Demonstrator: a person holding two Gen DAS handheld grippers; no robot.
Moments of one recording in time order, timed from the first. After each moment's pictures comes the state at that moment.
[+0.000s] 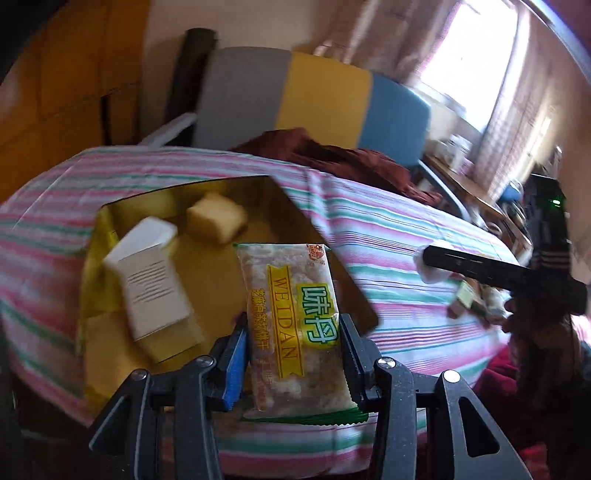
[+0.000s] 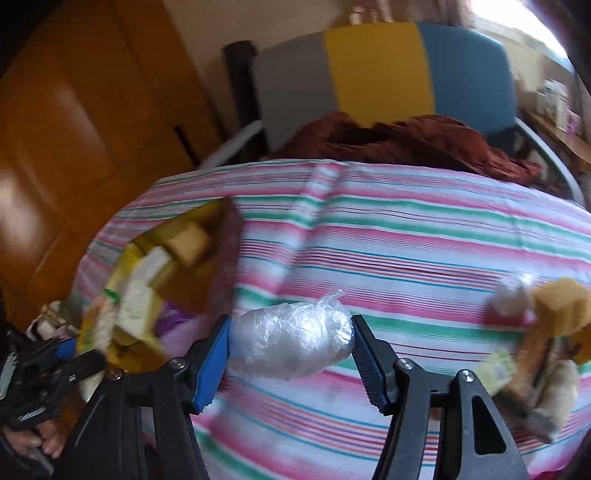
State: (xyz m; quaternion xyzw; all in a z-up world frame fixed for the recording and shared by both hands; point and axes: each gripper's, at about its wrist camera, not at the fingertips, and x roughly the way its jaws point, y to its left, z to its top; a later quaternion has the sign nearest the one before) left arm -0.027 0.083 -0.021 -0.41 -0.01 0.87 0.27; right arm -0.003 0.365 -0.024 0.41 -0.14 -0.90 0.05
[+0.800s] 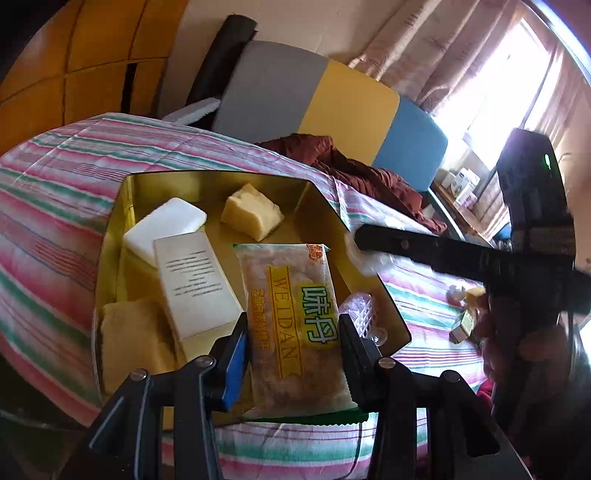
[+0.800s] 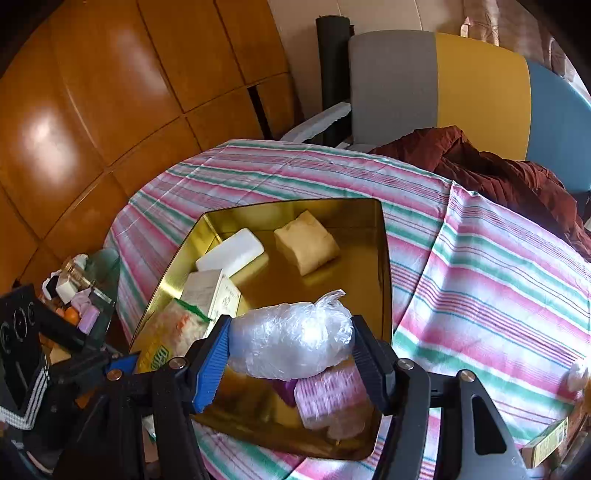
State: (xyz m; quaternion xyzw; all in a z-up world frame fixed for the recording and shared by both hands) left arm -0.062 0.043 -0.037 -0.43 -0.08 0.86 0.28; right arm -0.083 0.241 -0.012 0.44 -0.07 -0.89 0.13
